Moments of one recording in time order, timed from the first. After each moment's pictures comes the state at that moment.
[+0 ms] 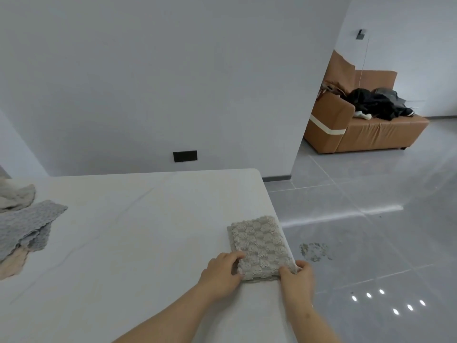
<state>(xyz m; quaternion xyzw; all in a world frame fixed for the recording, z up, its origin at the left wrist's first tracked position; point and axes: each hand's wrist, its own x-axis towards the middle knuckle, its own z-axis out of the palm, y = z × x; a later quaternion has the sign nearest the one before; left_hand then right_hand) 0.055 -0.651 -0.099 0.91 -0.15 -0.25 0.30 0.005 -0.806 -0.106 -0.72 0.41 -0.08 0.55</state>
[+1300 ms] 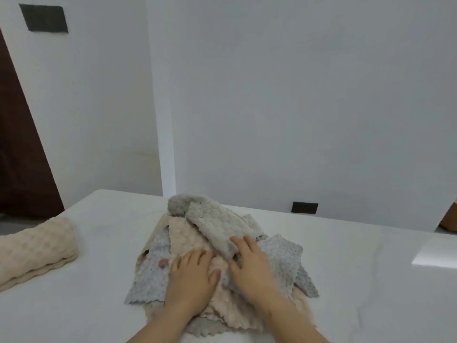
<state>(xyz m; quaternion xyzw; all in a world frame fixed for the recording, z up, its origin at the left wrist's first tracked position) 0.151 -0.015 -0.141 0.99 0.01 0.07 0.12 0.163 -0.150 -0.106 -0.95 -0.11 -0.02 0.29</state>
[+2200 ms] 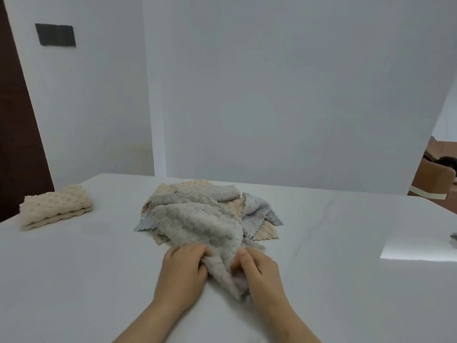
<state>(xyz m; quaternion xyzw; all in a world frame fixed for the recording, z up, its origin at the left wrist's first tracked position) -0.014 -0.042 -0.163 0.94 -0.10 0.24 0.24 -0.021 -0.200 -0.155 -0.82 -0.14 -0.16 0.53</state>
